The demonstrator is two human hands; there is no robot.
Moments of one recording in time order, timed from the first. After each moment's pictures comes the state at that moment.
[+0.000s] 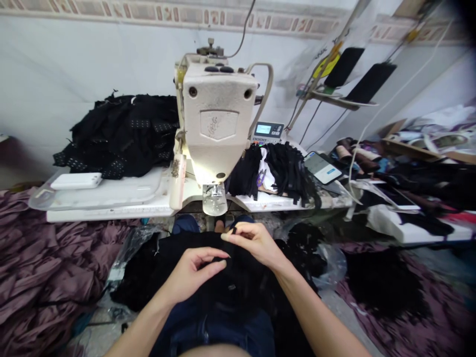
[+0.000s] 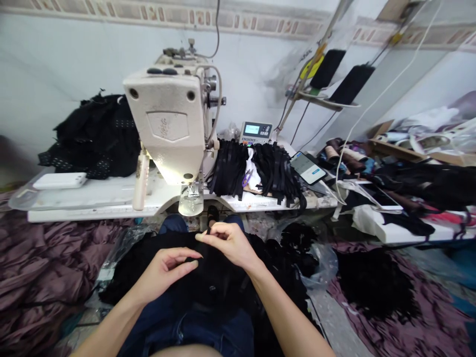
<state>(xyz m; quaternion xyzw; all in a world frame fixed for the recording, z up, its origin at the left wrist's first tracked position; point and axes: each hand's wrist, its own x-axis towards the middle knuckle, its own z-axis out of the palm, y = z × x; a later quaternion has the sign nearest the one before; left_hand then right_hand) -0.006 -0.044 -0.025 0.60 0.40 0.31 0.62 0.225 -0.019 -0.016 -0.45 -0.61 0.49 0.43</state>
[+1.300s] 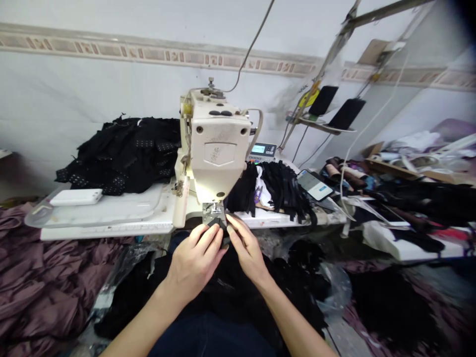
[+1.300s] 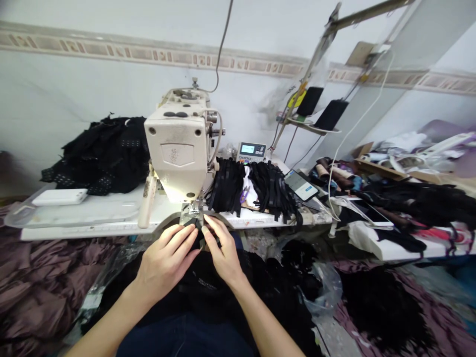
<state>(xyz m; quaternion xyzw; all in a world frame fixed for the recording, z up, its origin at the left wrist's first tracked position) 0.005 0.000 0.019 0.87 0.31 0.34 -0.14 0.200 0.000 -0.023 -0.48 -0.62 0.32 0.53</state>
